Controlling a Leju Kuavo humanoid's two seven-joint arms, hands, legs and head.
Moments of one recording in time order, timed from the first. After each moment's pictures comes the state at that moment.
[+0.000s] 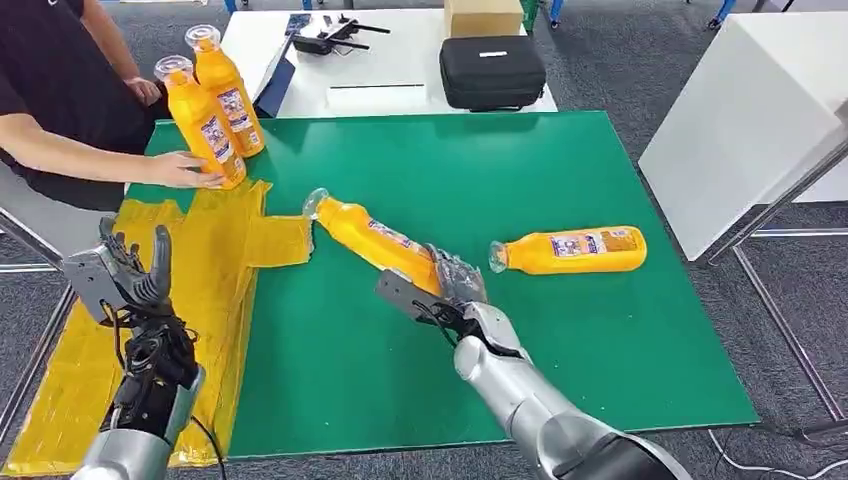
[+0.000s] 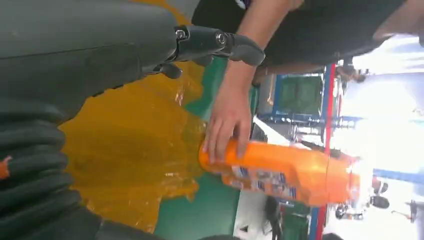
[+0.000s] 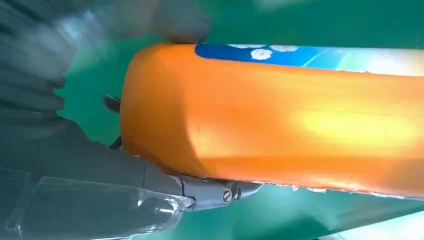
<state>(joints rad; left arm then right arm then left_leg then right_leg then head) -0.38 0.02 0.12 -1.02 0.17 0.41 -0.50 -0.64 0.26 0.48 -0.46 0.78 -0.30 0.01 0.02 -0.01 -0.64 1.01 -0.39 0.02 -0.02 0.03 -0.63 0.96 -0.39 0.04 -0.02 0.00</state>
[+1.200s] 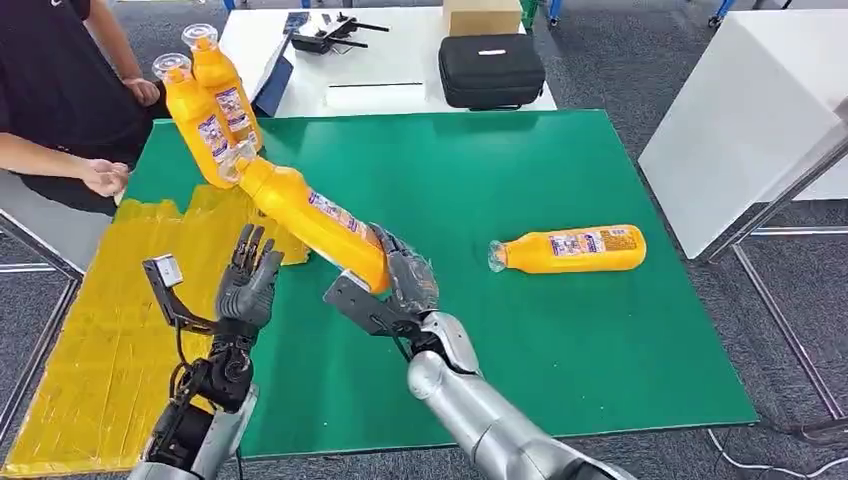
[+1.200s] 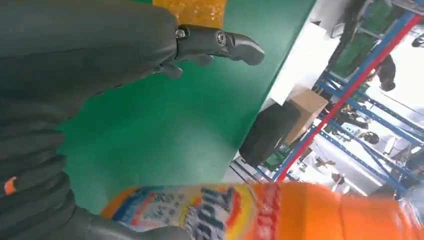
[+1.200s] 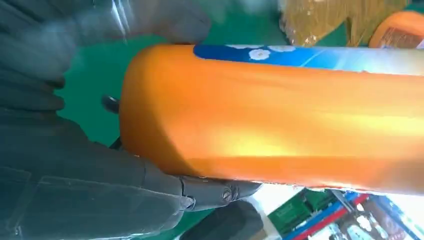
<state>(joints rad) -0.26 -0.07 -0.13 -1.17 0.63 -0.03 -0.20 -0.57 0.35 0.64 -0.61 0.56 -0.48 -0.16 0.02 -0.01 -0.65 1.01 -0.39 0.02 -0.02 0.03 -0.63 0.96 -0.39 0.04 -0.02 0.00</state>
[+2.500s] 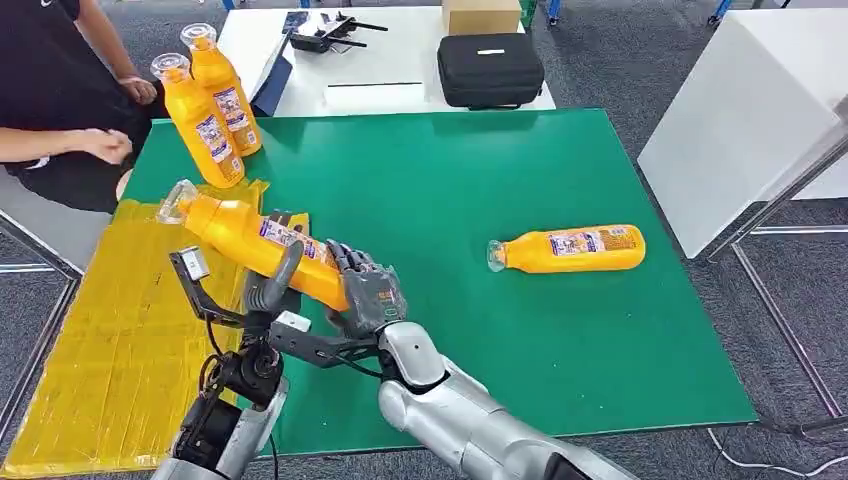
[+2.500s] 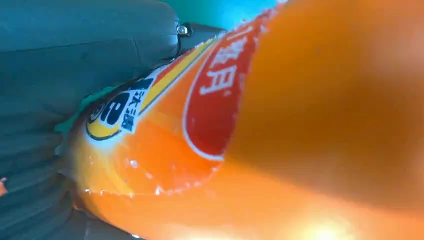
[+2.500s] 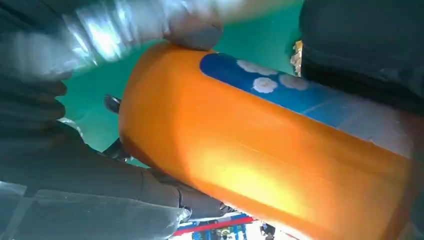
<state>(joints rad) -0.28 -0.14 -0.23 -1.20 0.66 0.01 -0.22 -0.63 0.35 1.11 -0.62 0.65 -0.45 0.16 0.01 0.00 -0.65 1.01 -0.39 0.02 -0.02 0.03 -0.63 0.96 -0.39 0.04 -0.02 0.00</state>
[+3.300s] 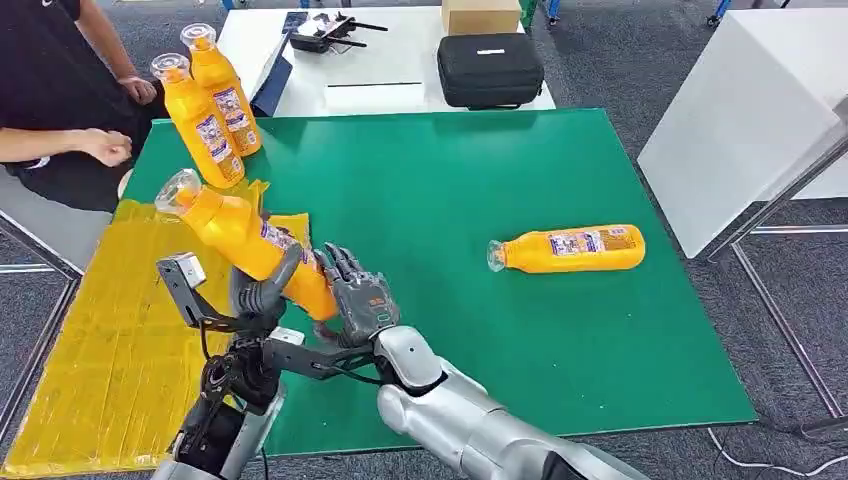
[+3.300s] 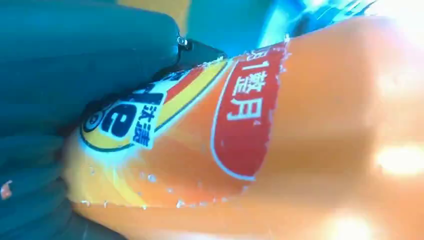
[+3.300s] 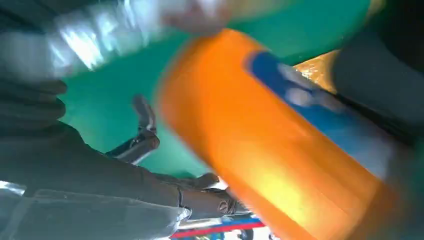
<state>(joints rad) -0.27 -0.12 -0.22 -1.23 0.38 0.25 -0.42 -0.65 0.35 1.17 -0.58 0.60 -0.45 0.10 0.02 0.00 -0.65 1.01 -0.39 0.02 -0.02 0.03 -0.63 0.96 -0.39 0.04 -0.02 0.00</state>
